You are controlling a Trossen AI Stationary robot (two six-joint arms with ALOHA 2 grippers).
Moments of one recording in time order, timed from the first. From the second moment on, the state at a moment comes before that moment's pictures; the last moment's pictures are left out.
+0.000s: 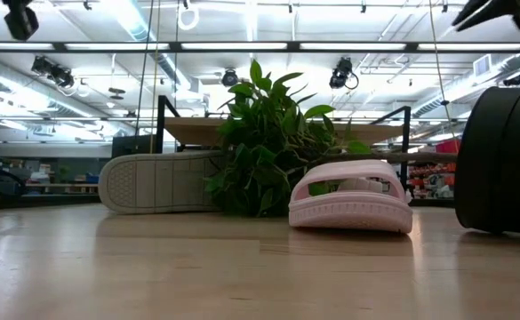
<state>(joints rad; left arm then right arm) -0.08 0.11 0.80 -0.77 -0.34 -0.63 -0.31 0.55 1.13 -1.15 0.31 1.00</state>
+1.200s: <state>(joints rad) -0.08 0.11 1.02 -1.05 -0.41 -0.64 -1.13 0.91 0.96 -1.07 -0.28 0.62</state>
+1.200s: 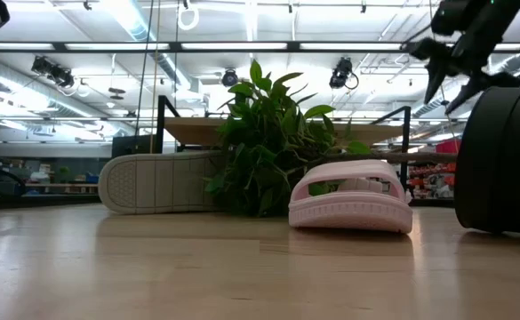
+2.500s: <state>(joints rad) -0.08 0.11 1.02 -1.05 -0.42 -0.64 -0.94 0.88 0.30 -0.28 -0.20 1.29</state>
